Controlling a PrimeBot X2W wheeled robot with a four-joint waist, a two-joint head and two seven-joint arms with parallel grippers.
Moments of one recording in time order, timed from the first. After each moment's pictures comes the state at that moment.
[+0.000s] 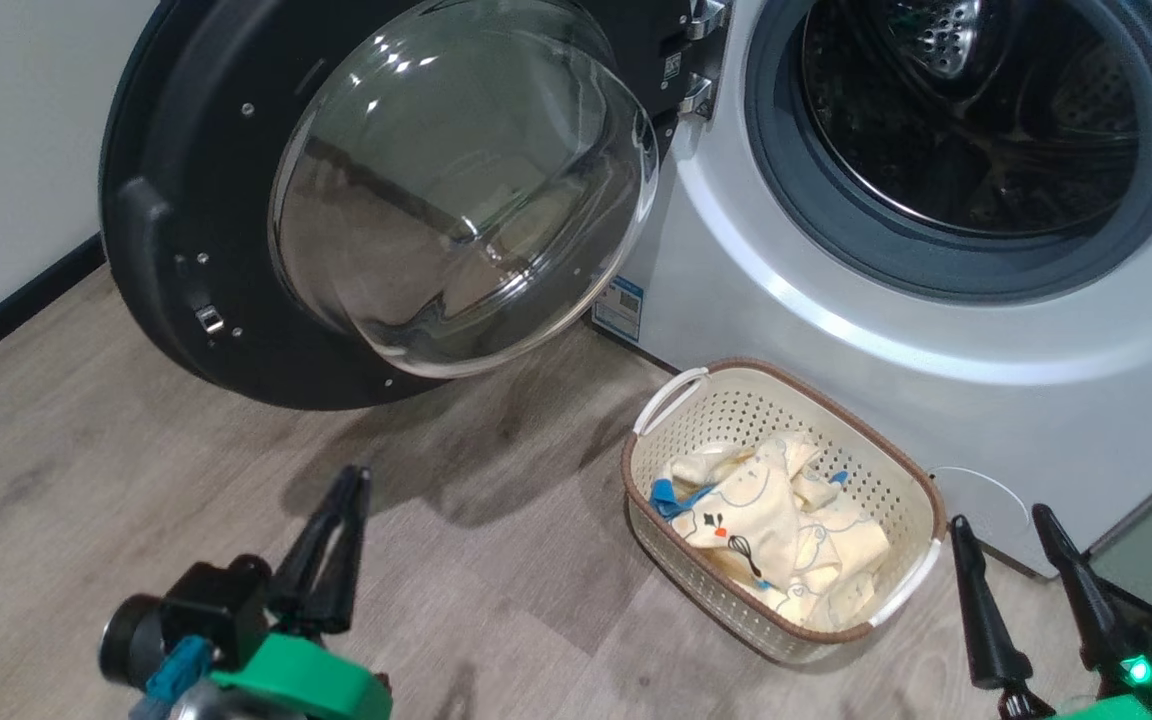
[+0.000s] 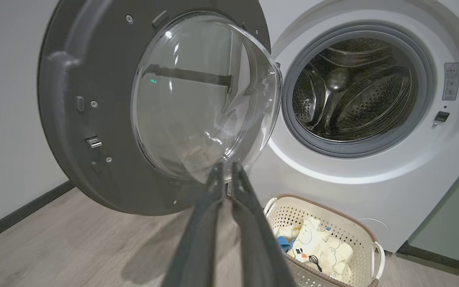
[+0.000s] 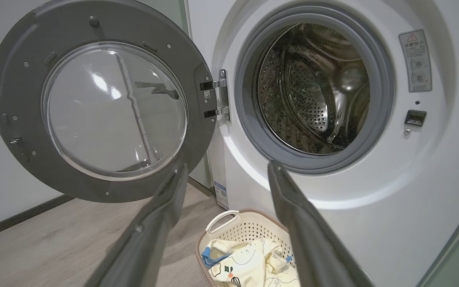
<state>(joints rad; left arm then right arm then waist) 0.15 0.14 -0.07 -0.18 -0.18 0.13 -0.13 0.16 -0.09 0.10 -0.05 0.19 0.13 -0.26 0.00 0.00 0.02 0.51</state>
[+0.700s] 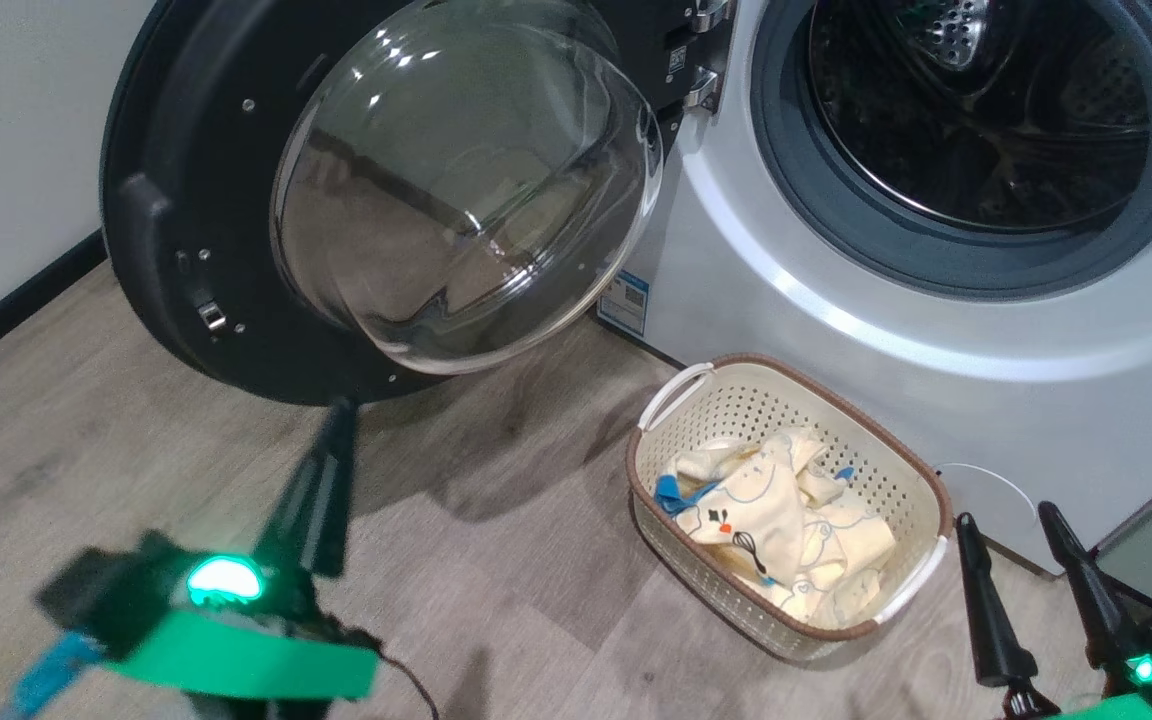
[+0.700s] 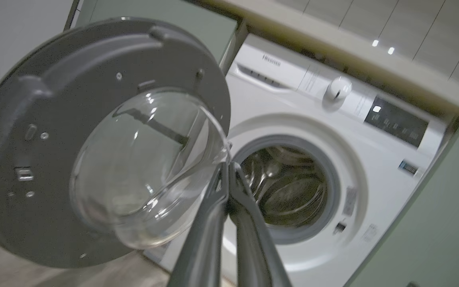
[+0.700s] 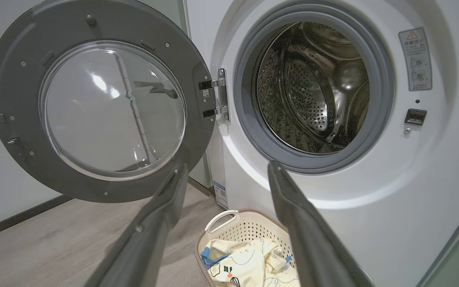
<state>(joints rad) 0.12 0.08 -0.04 -0.28 -0.53 -0.02 -0.22 0.16 -0.10 0.09 -0.05 0.19 0.13 -0.26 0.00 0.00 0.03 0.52</state>
